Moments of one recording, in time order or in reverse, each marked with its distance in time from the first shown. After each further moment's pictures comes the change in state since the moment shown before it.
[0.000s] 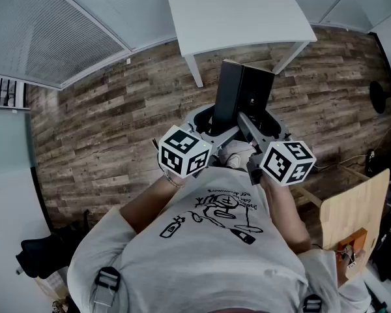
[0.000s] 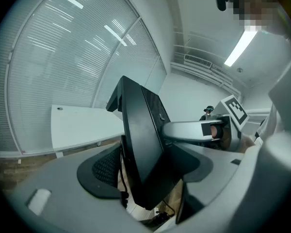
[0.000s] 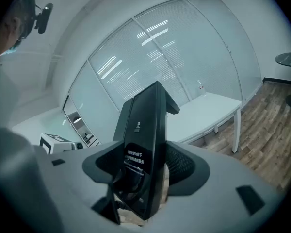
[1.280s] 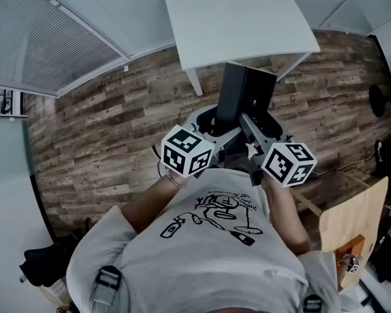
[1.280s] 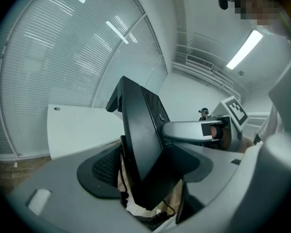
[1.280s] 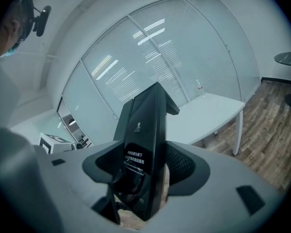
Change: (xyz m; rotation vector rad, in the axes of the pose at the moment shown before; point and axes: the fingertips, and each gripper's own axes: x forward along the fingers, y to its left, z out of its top) left arm 0.032 0.062 0.033 -0.011 0.017 -0.029; right arm 0.064 -0.023 0.035 0.021 -0.013 -0.032
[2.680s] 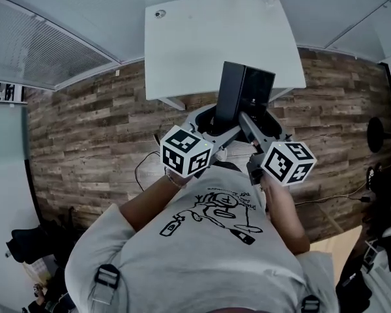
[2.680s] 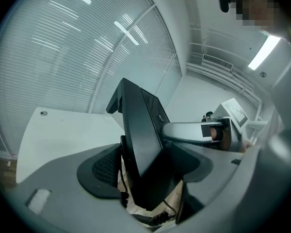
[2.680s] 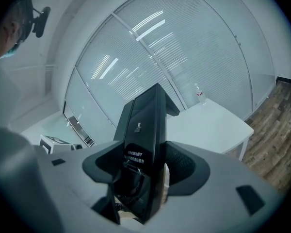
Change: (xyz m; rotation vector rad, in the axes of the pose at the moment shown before) left arm 0.257 0.030 0.126 -0.071 -0.057 0.129; right arm 0.054 -0.224 0.179 -0.018 0.075 0.113
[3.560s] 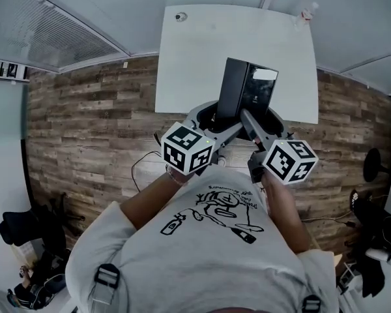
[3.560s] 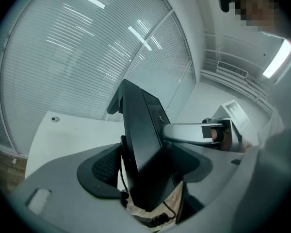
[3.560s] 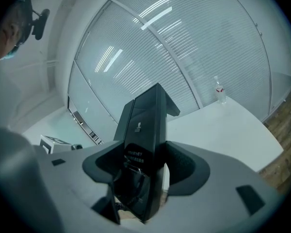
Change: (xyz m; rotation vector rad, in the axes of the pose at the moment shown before) left arm 0.024 0.125 0.067 -0.080 -0.068 0.108; right arm 0.139 -0.006 0.057 -0.043 0.093 0.090
